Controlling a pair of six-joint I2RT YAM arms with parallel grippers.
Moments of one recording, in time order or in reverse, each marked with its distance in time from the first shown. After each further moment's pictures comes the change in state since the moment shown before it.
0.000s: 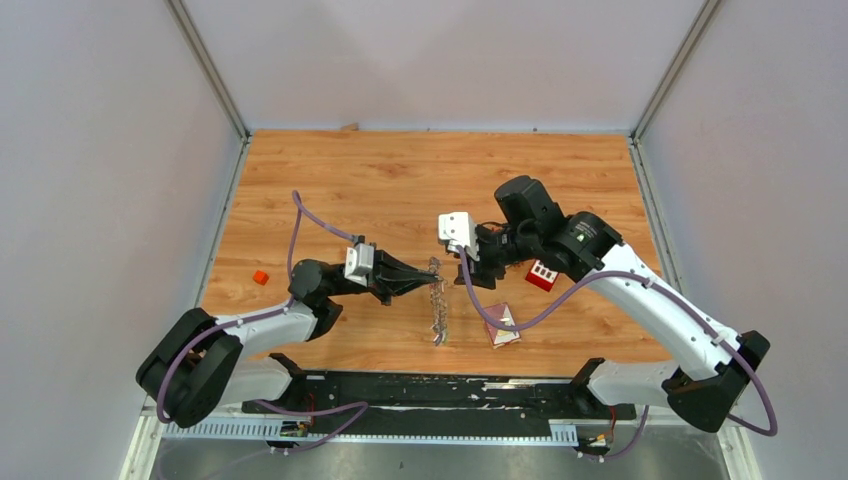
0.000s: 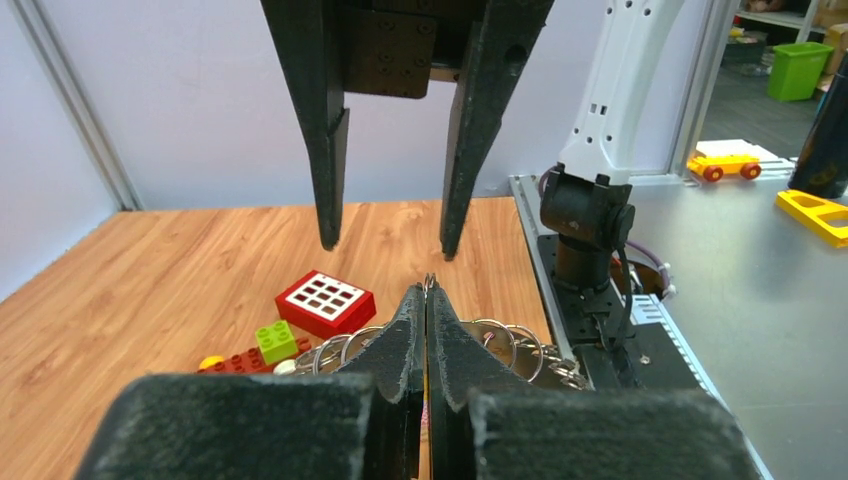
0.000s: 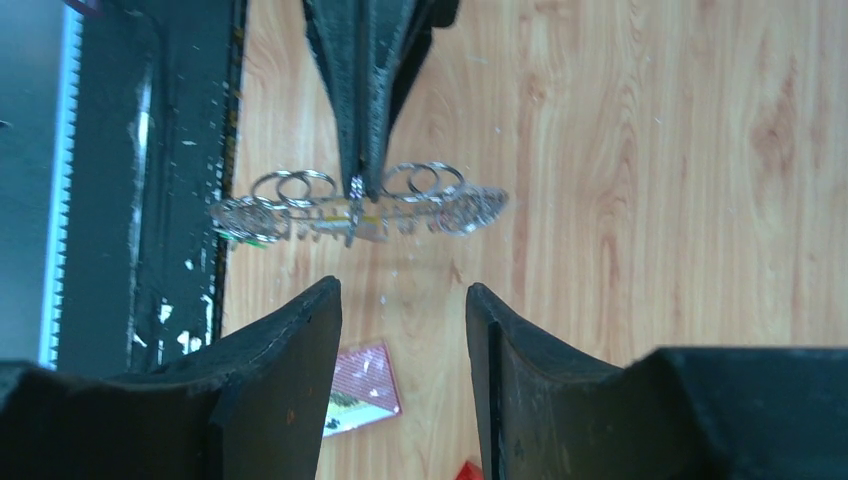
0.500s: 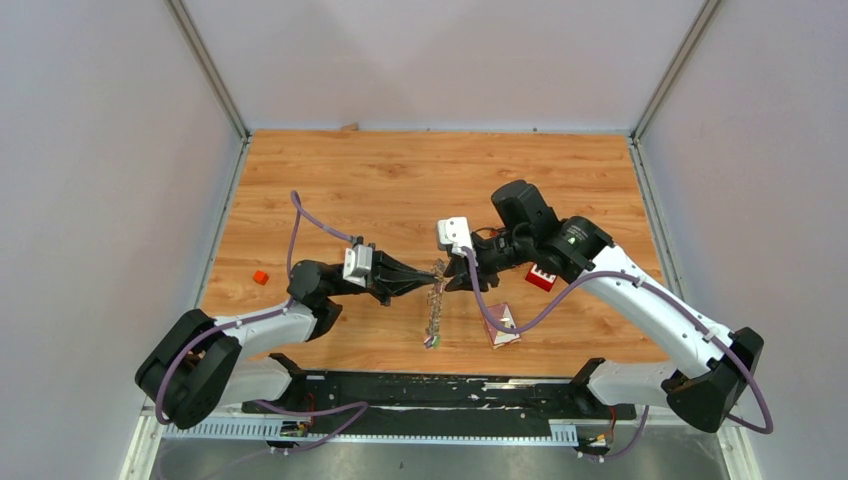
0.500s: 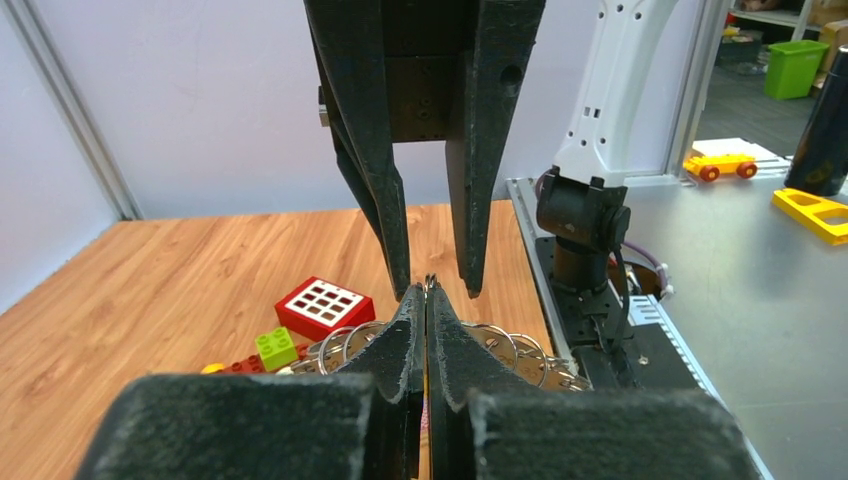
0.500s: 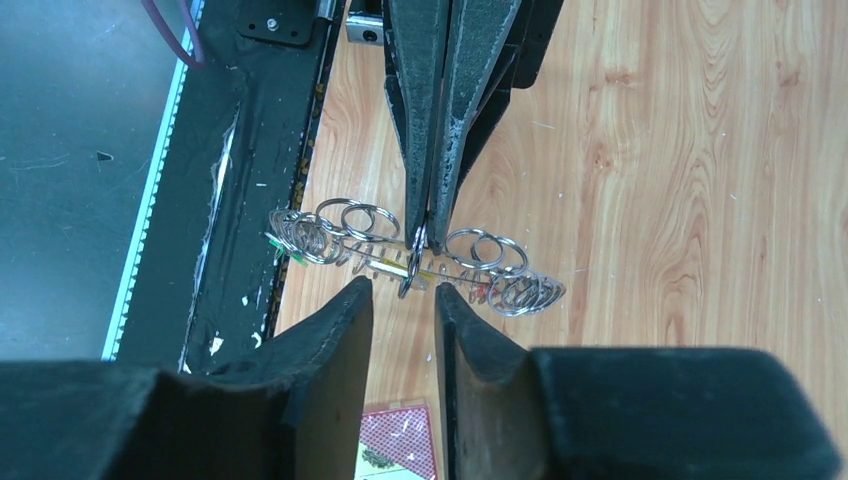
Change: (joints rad) left arm 0.000 -0.007 0.000 0.015 0.011 -0.004; right arm -0.022 -0.002 -0.087 0.094 -0.230 0.022
